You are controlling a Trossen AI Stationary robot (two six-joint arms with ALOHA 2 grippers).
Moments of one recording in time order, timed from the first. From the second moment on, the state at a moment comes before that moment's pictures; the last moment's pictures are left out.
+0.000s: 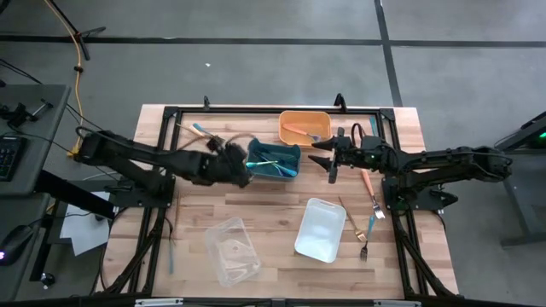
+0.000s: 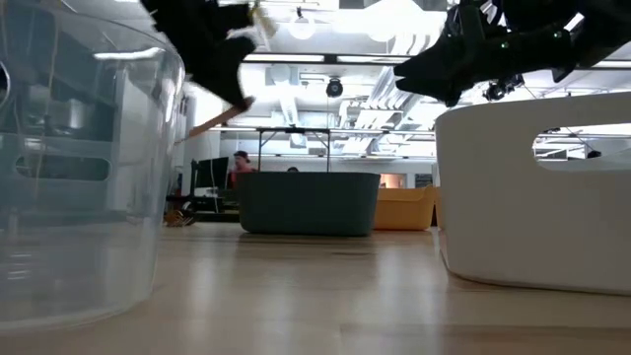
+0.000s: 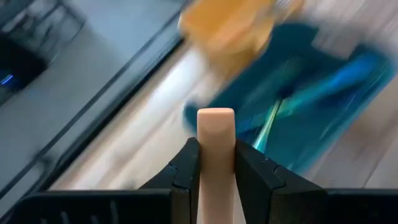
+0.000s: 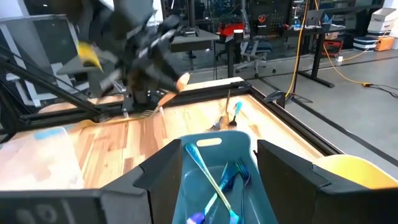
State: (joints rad) left arm -0.10 1.38 1.00 -0.59 -0.79 -0.43; right arm -0.19 1.03 0.41 0.52 0.02 0.06
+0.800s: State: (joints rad) left arm 0.12 1.30 0.39 1.24 -0.03 -0.08; right arm -0.19 1.15 0.41 0.70 0.01 0.08
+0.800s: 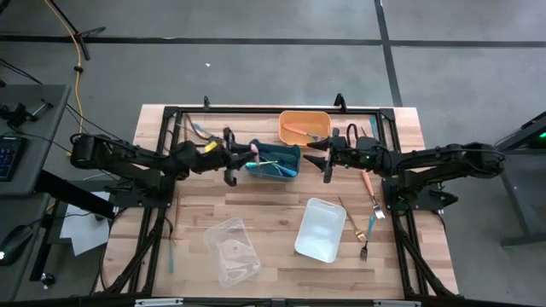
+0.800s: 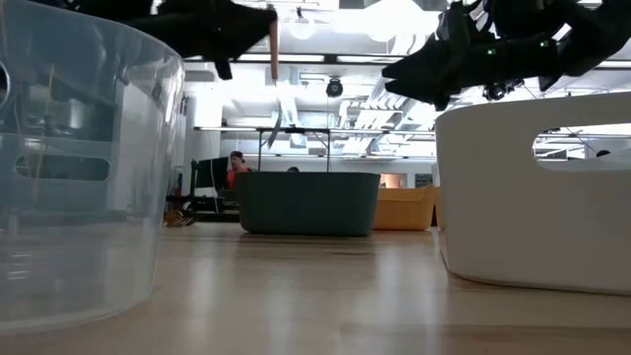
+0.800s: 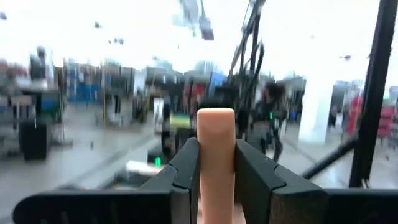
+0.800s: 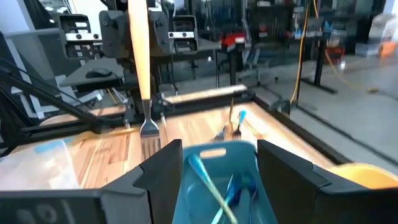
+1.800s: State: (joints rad) left arm 0.12 1.30 0.37 1.27 0.01 -0.07; right arm -0.19 1.18 0.41 0.73 0.00 0.11
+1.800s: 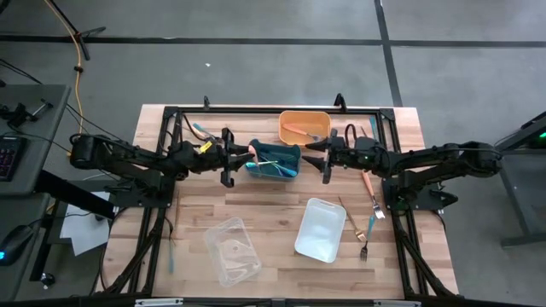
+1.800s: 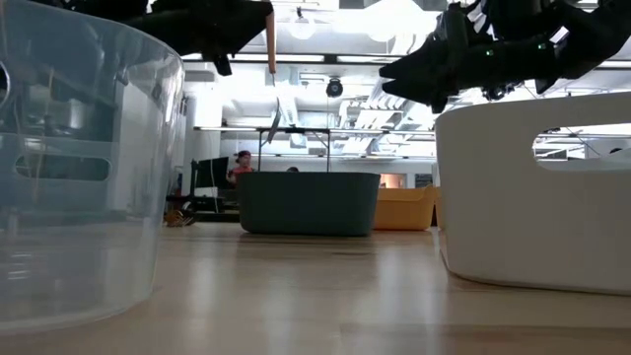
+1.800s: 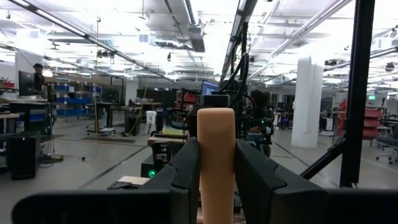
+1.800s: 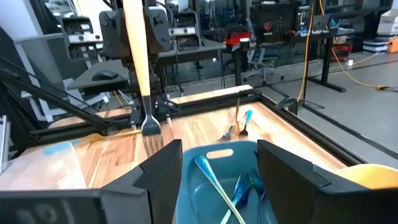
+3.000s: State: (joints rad) left arm 0.42 2.08 1.50 0.32 0.20 0.60; right arm -0.19 1.07 0.41 0.76 -0.07 0.07
